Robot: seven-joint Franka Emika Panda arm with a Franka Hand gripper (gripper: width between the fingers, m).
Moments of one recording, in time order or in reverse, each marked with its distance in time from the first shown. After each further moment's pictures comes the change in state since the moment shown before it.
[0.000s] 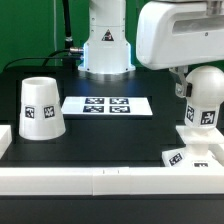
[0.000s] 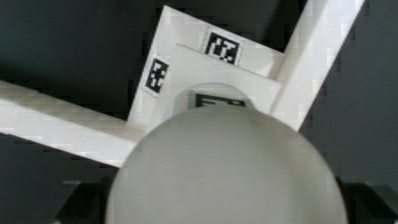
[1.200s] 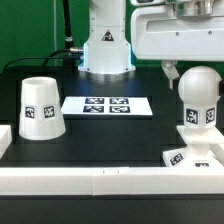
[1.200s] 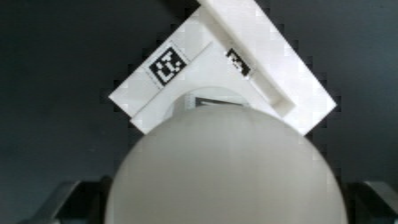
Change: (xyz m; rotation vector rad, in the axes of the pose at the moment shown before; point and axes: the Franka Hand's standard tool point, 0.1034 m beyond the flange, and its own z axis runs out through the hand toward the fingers) arm -0.008 0.003 0.002 0.116 0.050 1.241
